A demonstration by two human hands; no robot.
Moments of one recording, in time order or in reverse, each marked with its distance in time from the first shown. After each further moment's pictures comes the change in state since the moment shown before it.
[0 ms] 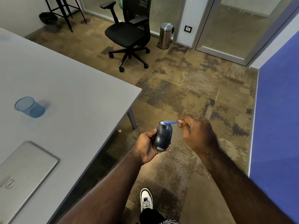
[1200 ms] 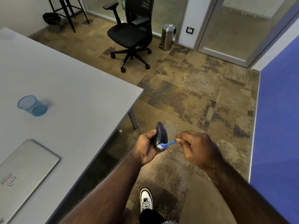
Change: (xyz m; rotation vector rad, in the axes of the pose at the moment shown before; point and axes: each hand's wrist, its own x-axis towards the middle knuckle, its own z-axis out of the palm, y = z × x) left_hand 0.000 -0.006 -0.004 -0.138 0.003 0.044; right_hand -0.034 0.004 -0.002 0.062 -0.191 -0.140
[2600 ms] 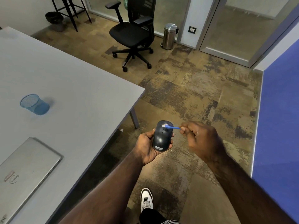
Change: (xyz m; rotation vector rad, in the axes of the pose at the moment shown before) left_hand -0.008 0.006 0.002 -0.053 -0.103 -0.047; right_hand 0.018 0.008 -0.006 0.026 0.186 -0.004
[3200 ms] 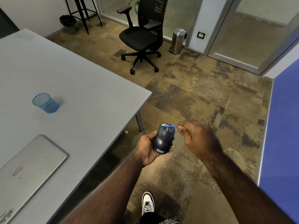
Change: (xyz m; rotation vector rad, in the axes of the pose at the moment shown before) left_hand -0.009 0.013 -0.007 0.102 0.077 0.071; right_hand 0.025 -0.016 0.014 -0.032 -0.058 0.026
